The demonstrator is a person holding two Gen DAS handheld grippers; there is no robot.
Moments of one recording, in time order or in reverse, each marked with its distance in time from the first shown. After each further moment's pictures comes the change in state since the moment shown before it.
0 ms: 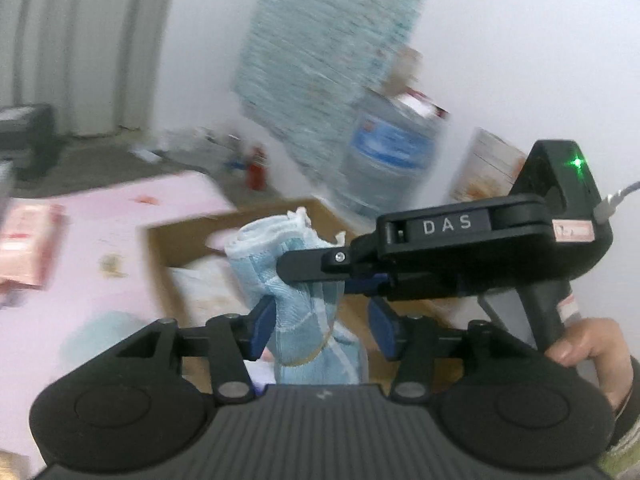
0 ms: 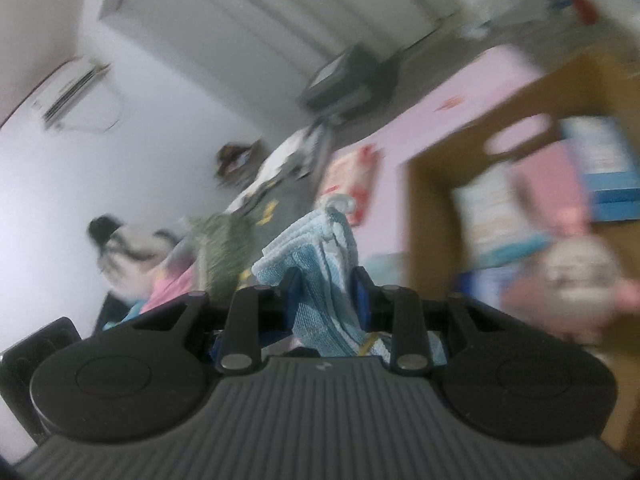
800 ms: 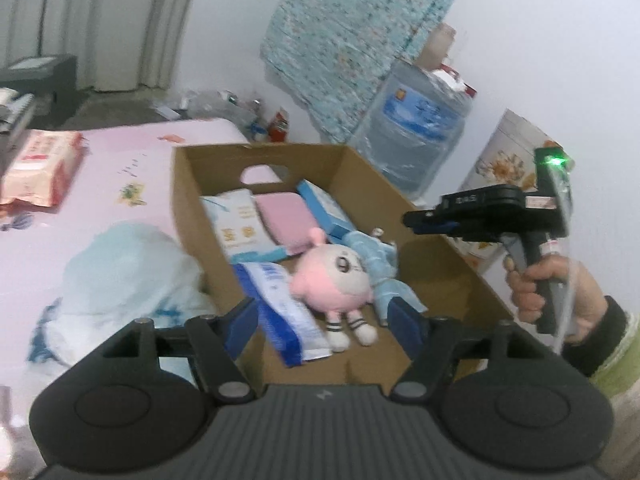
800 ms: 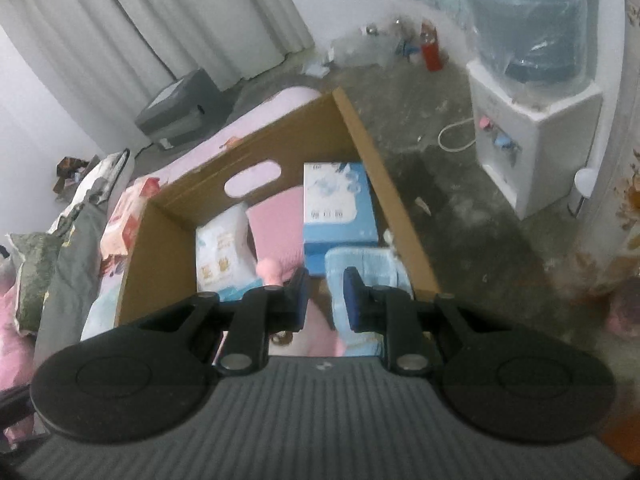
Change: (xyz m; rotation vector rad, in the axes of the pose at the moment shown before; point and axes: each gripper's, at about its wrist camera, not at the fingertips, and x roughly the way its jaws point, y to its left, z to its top) left arm -0.008 0.051 -0.057 -0.111 0.035 0.070; right arm -0.025 -0.130 0.015 -0.050 -0.098 -0.479
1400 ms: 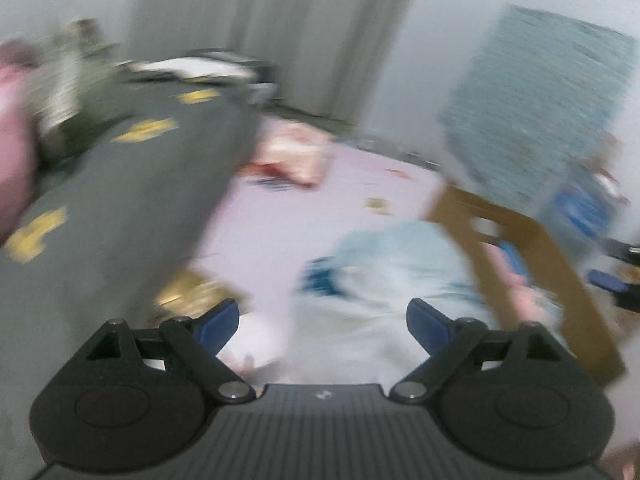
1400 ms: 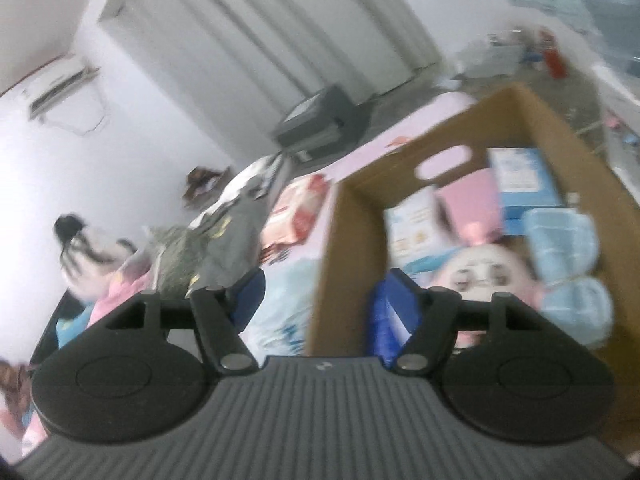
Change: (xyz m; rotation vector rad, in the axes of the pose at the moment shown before) left arm -0.130 0.141 -0.100 -0.368 -0.175 0.440; right arm -0.050 0.107 -0.054 -0.069 -0.026 0.436
